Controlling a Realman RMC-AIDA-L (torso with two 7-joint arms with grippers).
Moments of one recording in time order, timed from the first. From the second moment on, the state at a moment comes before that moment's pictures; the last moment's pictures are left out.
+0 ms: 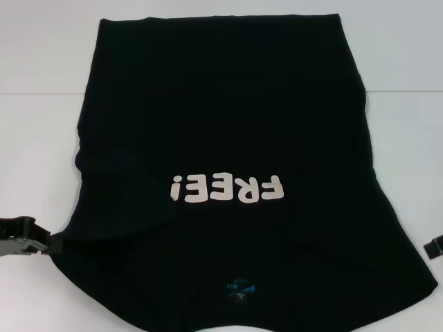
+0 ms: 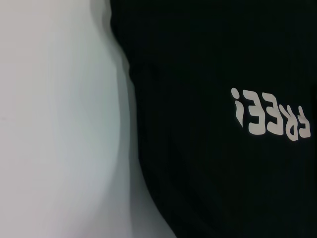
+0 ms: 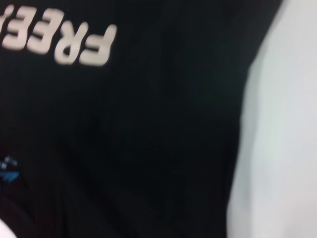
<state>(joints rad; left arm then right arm) -0.55 -1.95 0.53 0.91 2.57 1.73 -2.49 0.66 2.02 -0.75 -1.16 -2.79 -1.81 2.47</state>
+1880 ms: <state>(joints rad) -0.56 -1.95 0.53 0.87 2.57 1.70 -2.48 0.67 2.07 -0.93 -1.03 -2.84 -1.69 2.43</state>
